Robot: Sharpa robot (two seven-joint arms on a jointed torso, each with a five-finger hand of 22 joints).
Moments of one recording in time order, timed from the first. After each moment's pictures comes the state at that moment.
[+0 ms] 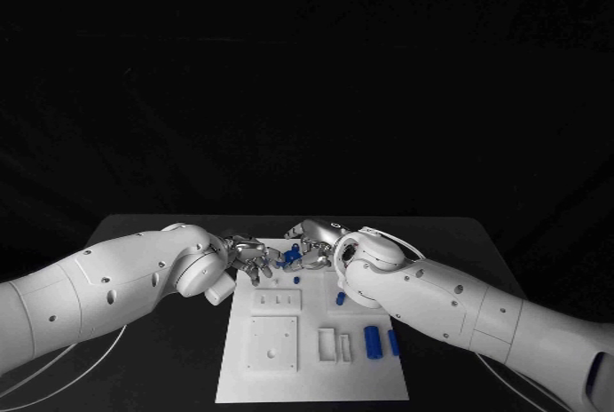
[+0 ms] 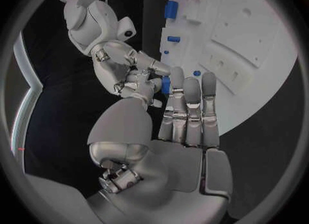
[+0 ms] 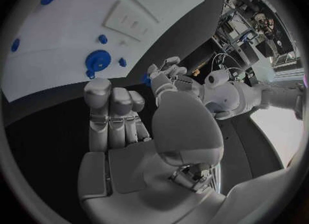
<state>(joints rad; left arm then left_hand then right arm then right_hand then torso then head) 1.39 -0.53 -0.21 1.17 -0.45 -0.07 -0.30 1.08 0.05 0.25 -0.13 0.59 1.17 0.07 0.07 0.74 1.42 -0.04 0.37 0.25 1.16 -0.08 1.18 0.41 0.03 0.94 -0.10 0.91 0.72 1.01 -0.47 0.29 1.25 -1.63 -0.18 -0.24 1.29 -0.12 0.09 -0.03 0.17 0.70 0.14 0.05 0.05 1.23 0.03 1.07 1.17 1.43 -0.06 1.01 1.04 0.10 1.47 -0.08 0.75 1.31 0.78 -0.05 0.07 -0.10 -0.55</state>
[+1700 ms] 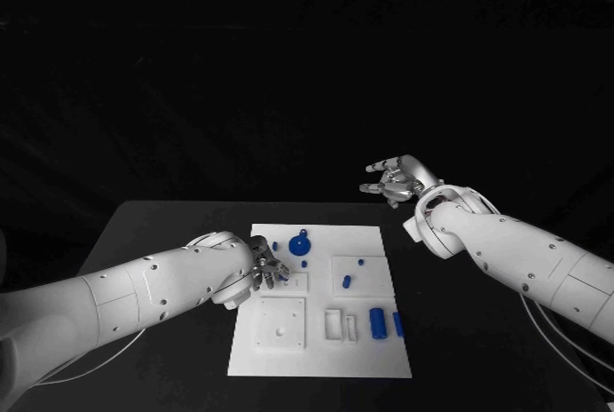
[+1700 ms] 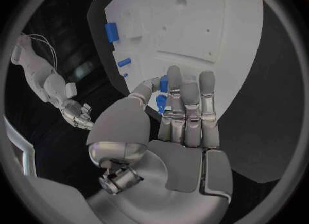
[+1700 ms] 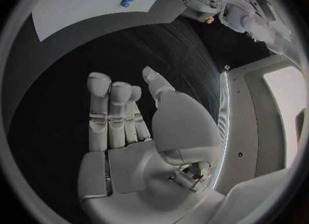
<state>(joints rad) 1.29 -0.44 -0.24 1.12 -0.89 -0.15 -0.49 1.05 0.03 0.27 -0.14 0.59 1.22 0.06 0.07 0.72 1.47 -0.06 0.38 0.34 1.24 -0.11 1.18 0.50 0.03 1.07 -0.13 0.77 0.92 1.05 -0.68 0.35 1.17 -1.20 -0.45 -0.04 1.26 -0.07 0.16 -0.14 0.28 0.90 0.13 0.05 0.06 1.15 0.01 0.92 0.95 1.41 -0.06 0.90 0.90 0.12 1.47 -0.08 0.54 1.31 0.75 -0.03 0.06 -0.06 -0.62</state>
